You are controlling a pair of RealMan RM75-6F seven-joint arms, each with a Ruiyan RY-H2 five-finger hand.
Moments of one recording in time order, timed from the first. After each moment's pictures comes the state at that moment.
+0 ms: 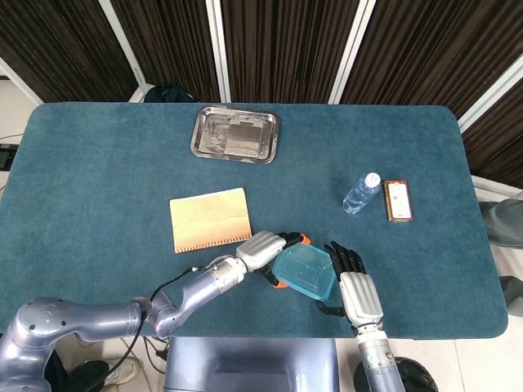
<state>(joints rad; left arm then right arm) -1.07 -1.82 -0.22 -1.28 1.29 0.66 -0.21 0.22 -1.61 0.08 -1.95 -1.27 1.38 -0.47</state>
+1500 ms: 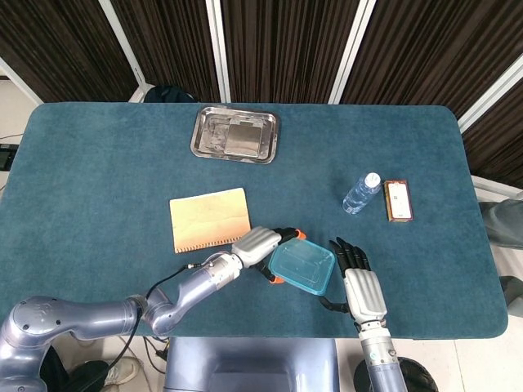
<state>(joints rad) -1.07 -1.79 -0.22 -1.29 1.28 0.66 -0.21 0.22 -1.61 0.09 -1.93 -1.26 1.39 -0.45</state>
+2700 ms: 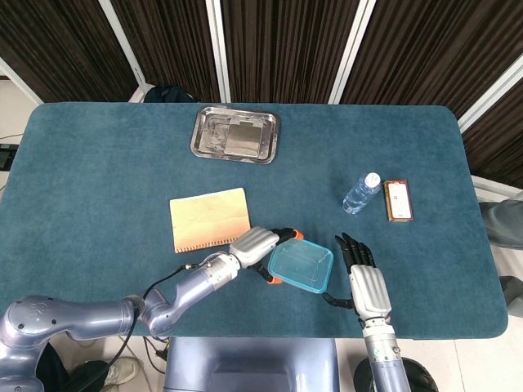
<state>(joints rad) -1.06 -1.78 -0.21 -1.32 1.26 0.66 -0.18 0.22 -1.61 0.11 -1.91 -1.27 1.41 -0.39</state>
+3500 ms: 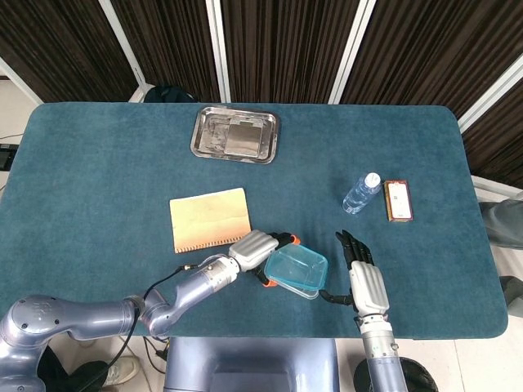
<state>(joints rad) -1.07 -1.78 -0.19 -1.31 1.27 0.64 -0.11 0.23 -1.62 0.15 -1.96 -1.20 1.41 -0.37</state>
